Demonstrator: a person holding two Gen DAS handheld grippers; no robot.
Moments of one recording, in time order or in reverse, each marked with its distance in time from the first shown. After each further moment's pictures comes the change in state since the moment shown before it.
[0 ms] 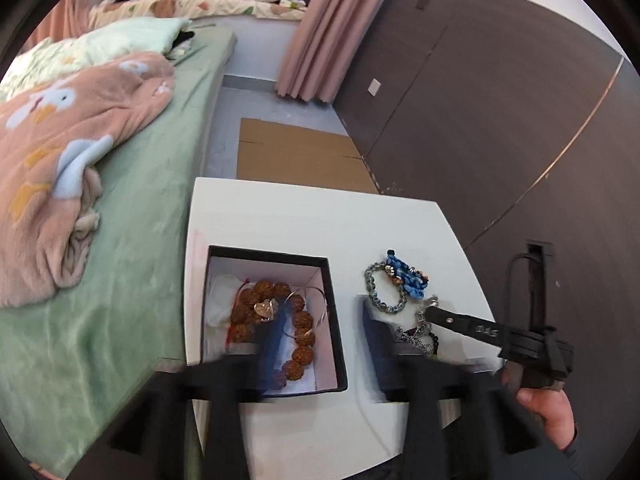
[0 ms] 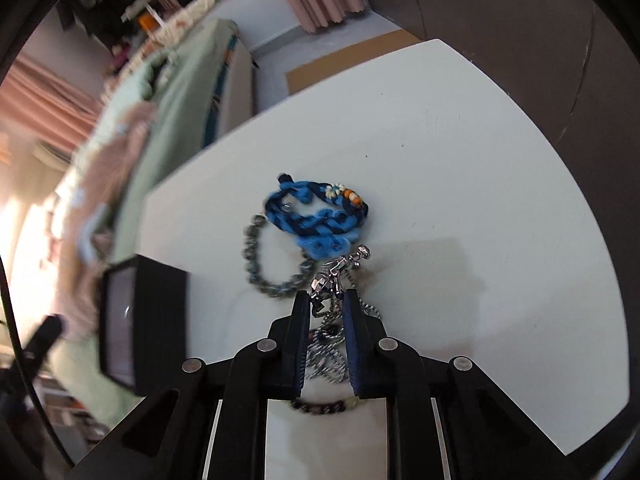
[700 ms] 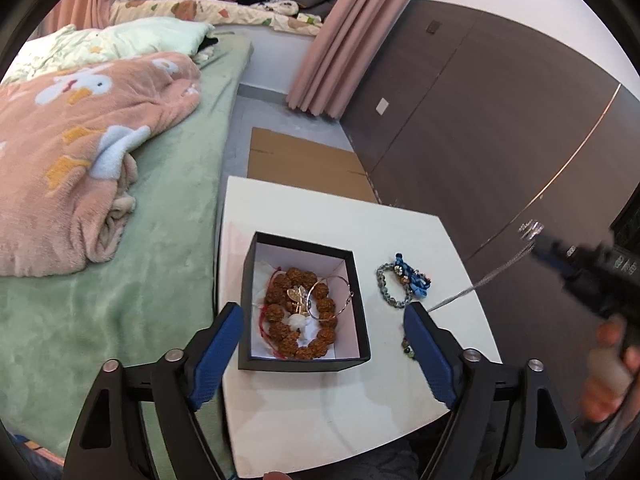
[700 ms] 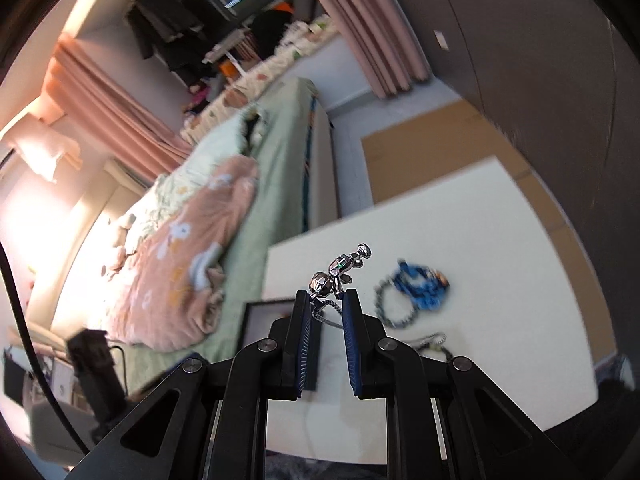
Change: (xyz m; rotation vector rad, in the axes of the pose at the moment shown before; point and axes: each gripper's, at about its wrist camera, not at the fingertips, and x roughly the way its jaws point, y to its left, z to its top) left arm -0.040 0.029 -0.020 -0.049 -0.061 -0.016; right arm -0.137 0.080 0.004 -0.125 -0.221 0.192
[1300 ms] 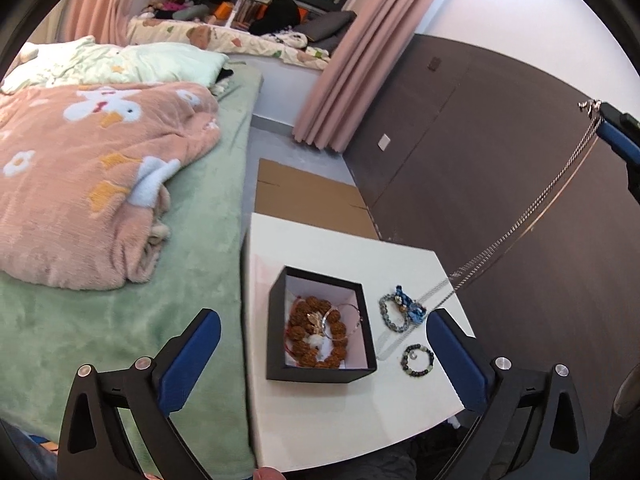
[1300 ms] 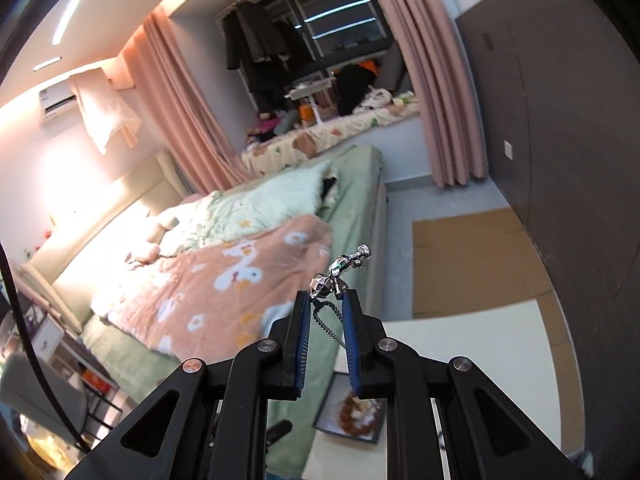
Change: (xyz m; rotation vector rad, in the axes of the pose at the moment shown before) left arm -0.050 0.023 0.007 -0.034 -0.118 -0.005; right arm -0.078 0.166 0.050 -0.283 -0.189 0.060
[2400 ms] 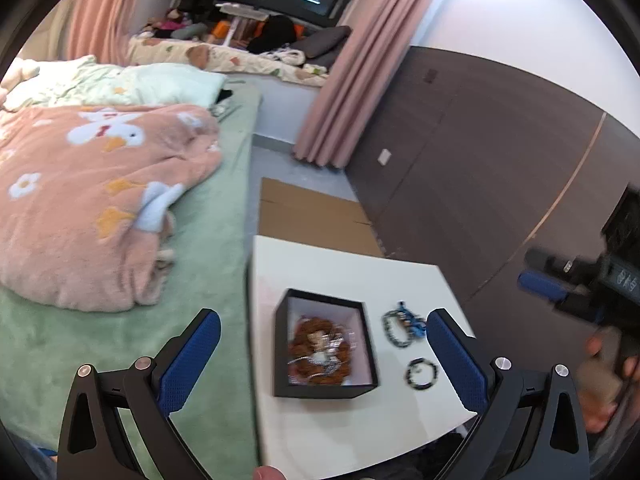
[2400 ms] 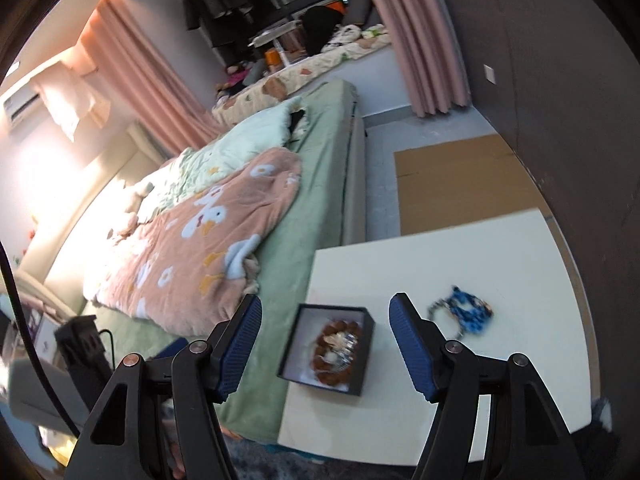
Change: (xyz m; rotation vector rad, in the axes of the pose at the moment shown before) left arm -0.007 -0.011 0.005 0.038 -0.057 0.003; right arm 0.056 -0.078 -0.090 0.141 0.197 -0.037
